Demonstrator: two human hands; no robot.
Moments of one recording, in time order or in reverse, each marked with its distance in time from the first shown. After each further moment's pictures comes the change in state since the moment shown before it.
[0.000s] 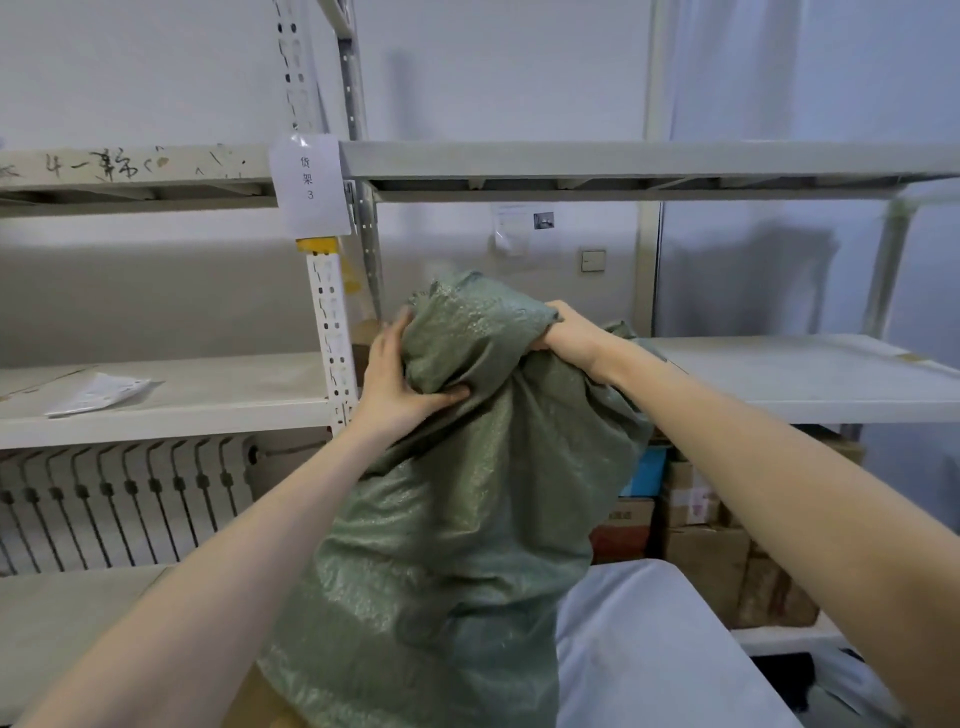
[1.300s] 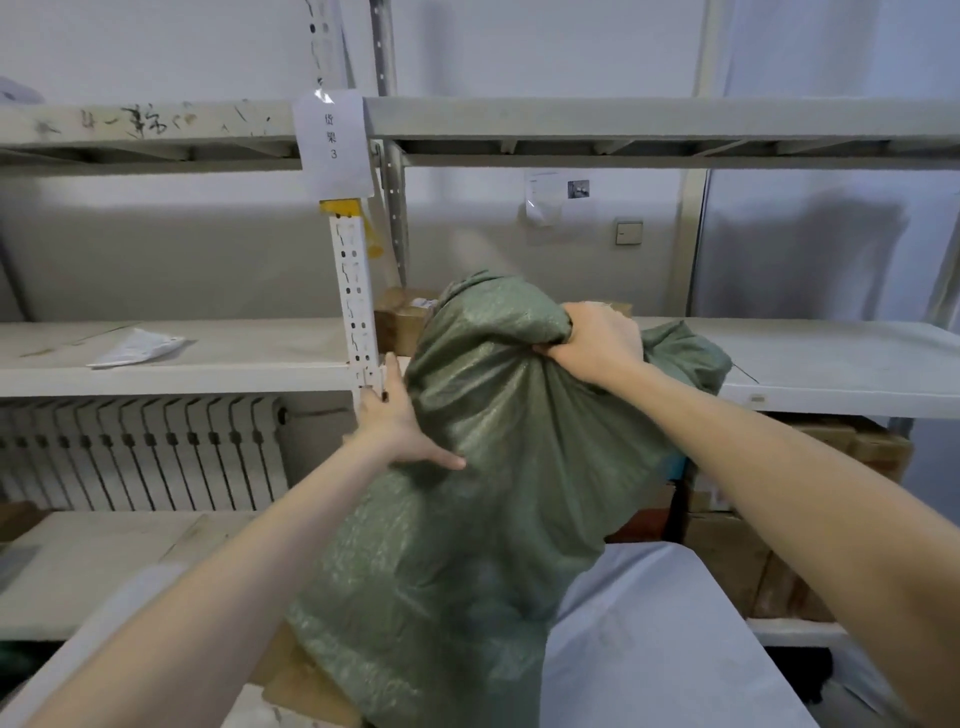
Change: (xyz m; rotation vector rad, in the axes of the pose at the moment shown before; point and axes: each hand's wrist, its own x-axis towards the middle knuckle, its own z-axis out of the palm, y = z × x) left_hand -0.035 -0.029 0.008 0.516 -0.290 -0.497; right_hand 0.008 0.054 0.004 -0.911 0.315 -0.139
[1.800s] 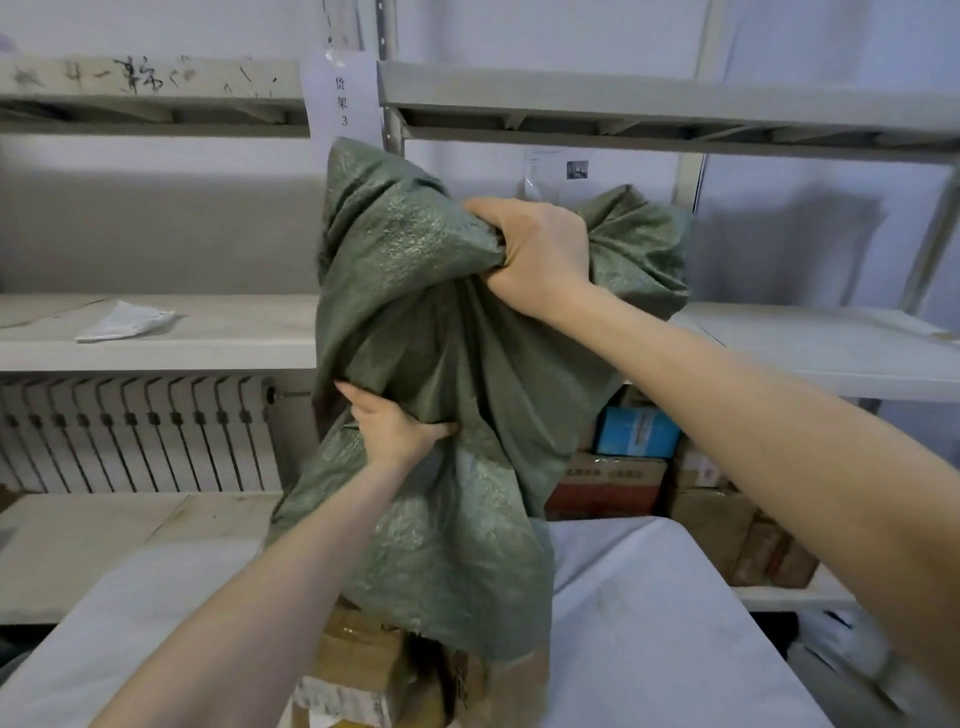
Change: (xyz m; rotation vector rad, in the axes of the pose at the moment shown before) left_hand -0.001 -0.045 0.039 -0.651 0.272 -0.041; right_hand 0.004 -0.121 -0.037 0.101 0.435 -0.410
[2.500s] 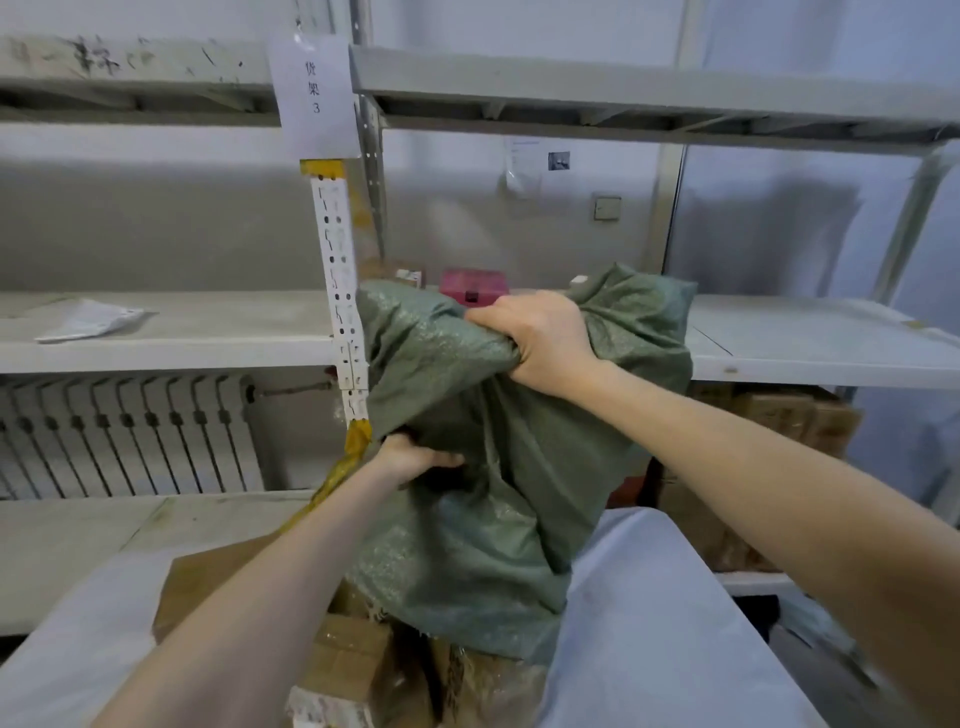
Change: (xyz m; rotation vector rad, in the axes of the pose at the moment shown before) left_hand 0.005 -0.016 0.023 -0.016 -0.465 -0.193; right_hand -0.075 0.052 0.034 -0.065 -0.168 -0.196
